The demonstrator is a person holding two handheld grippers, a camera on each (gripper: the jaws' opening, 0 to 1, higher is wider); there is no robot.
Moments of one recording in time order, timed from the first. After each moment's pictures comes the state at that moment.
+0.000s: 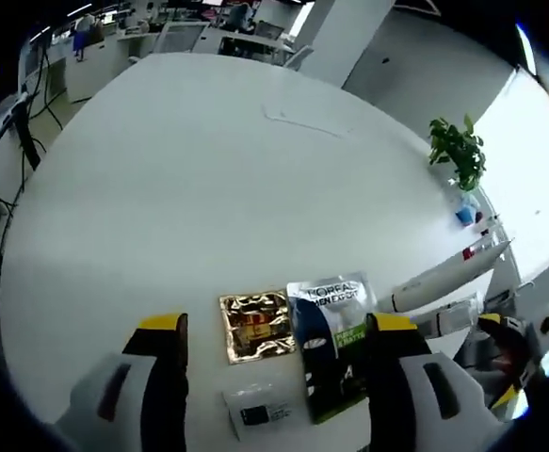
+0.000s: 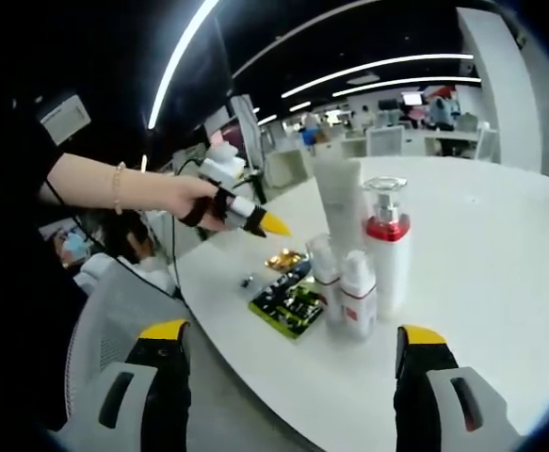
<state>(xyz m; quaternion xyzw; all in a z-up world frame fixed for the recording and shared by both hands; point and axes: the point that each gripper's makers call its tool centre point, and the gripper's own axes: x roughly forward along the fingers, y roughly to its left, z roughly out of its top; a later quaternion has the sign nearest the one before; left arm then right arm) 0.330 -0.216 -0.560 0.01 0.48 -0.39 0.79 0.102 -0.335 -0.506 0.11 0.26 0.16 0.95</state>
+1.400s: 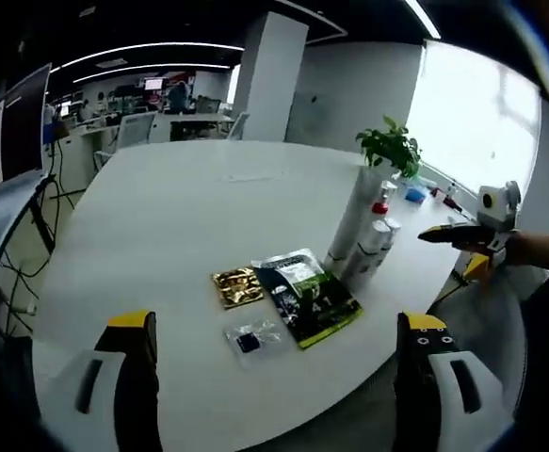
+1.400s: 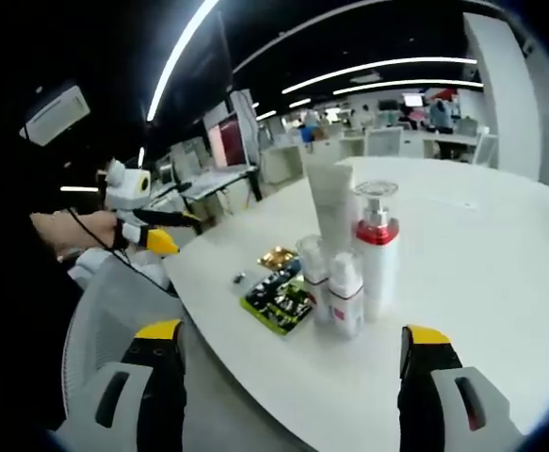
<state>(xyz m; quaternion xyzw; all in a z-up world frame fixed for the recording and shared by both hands) 0.228 -0.141 -0.502 0.06 0.30 -0.48 0.82 0.098 -0.357 -0.508 0.09 0.26 0.14 0.95</state>
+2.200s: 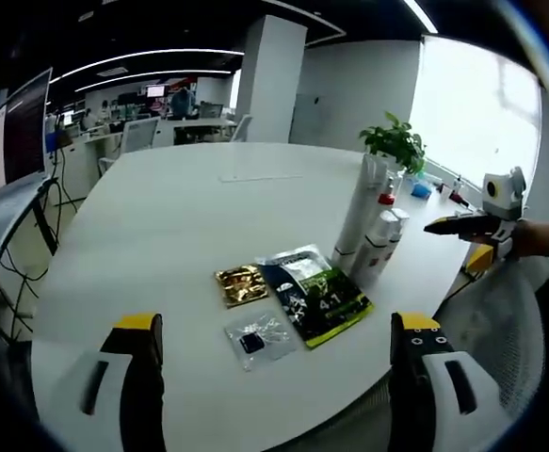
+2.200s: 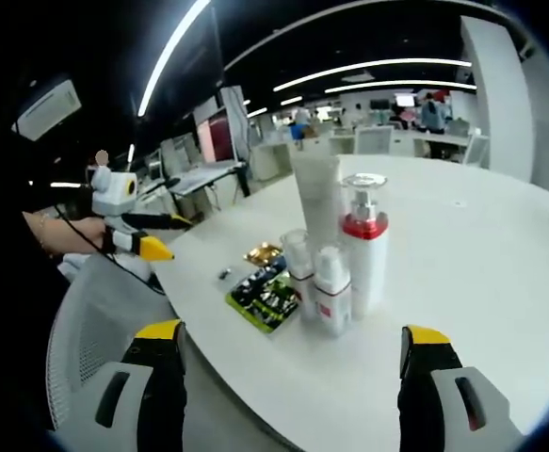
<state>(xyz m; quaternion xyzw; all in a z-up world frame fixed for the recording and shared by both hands) 0.241 -0.145 -0.518 0.06 0.28 -0.47 0.83 0.104 -0.356 -0.515 0.08 0.27 0.13 0.95</state>
